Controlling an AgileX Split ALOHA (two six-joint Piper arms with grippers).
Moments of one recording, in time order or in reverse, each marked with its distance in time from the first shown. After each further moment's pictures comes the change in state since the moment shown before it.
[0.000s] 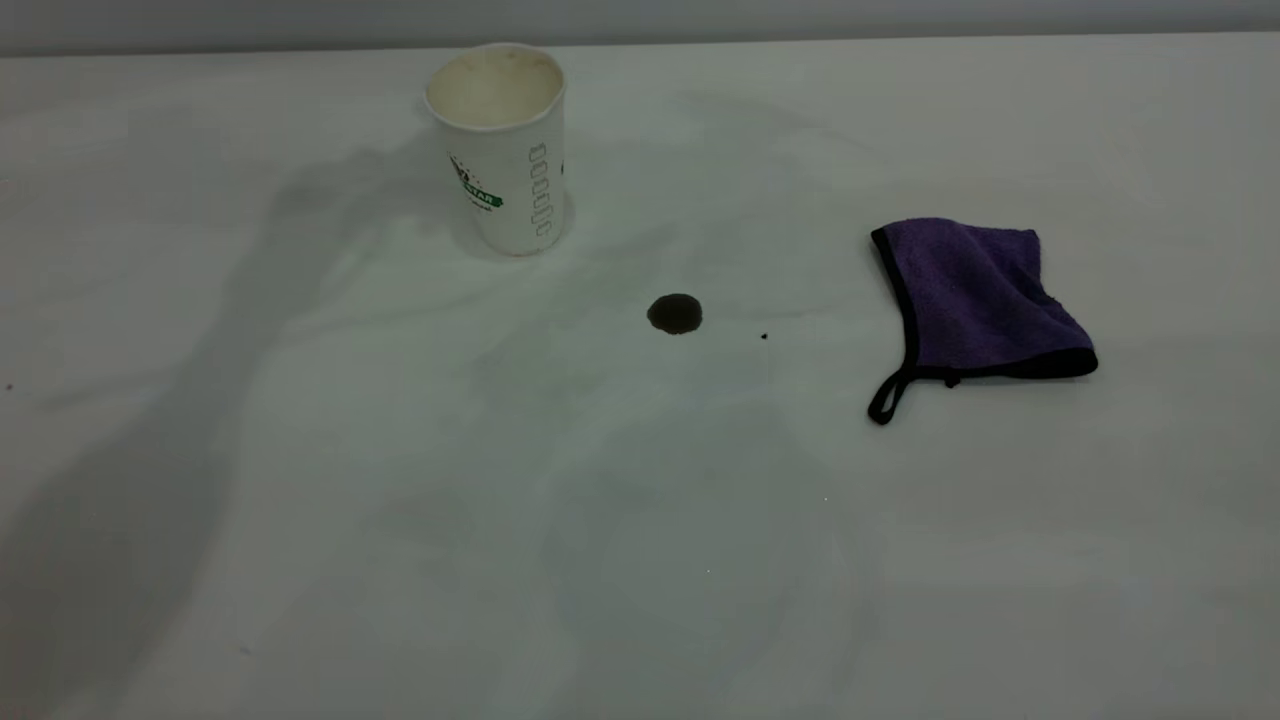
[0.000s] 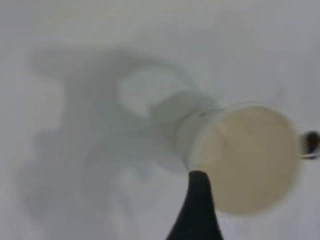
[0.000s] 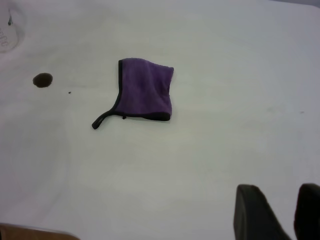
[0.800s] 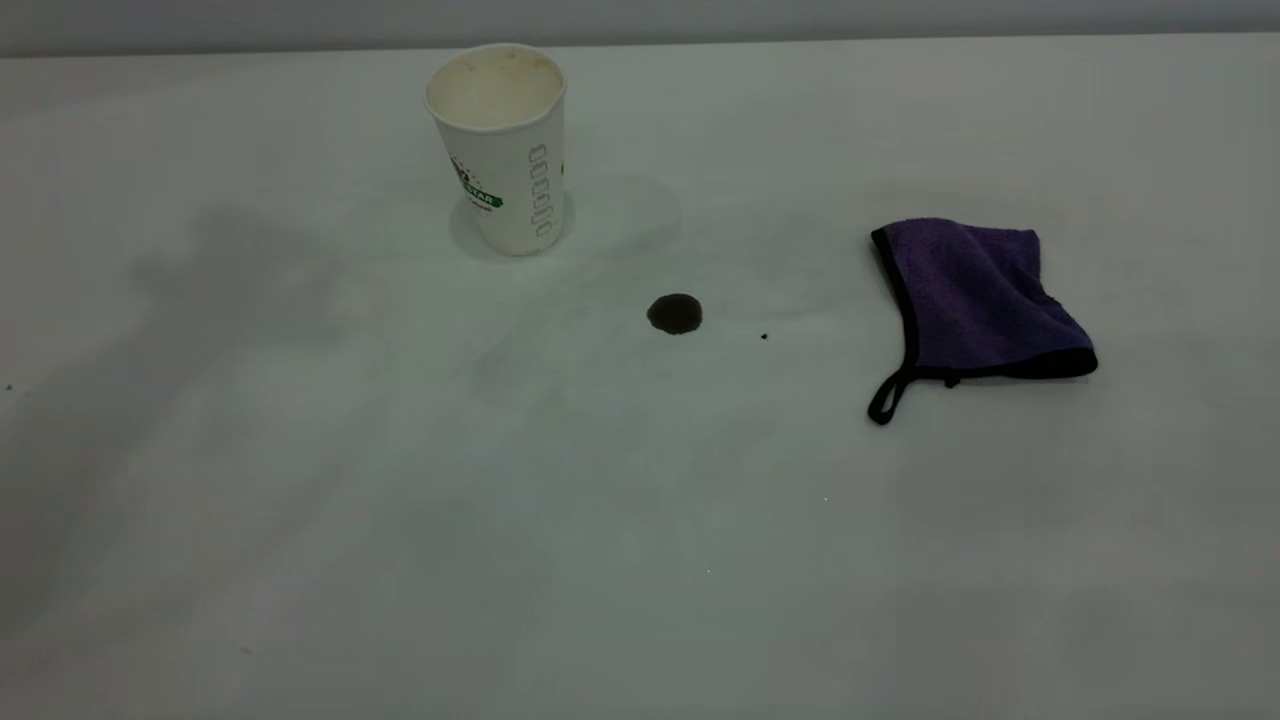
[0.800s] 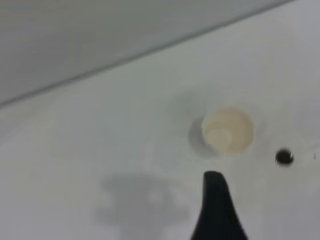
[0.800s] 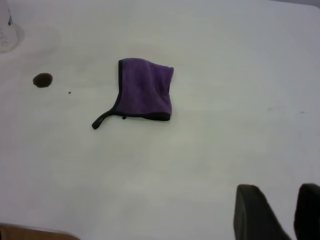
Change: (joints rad) left arm 0.016 -0.815 0.442 0.181 0.005 -0.173; right arm 0.000 0.000 0.000 0.000 0.000 0.000
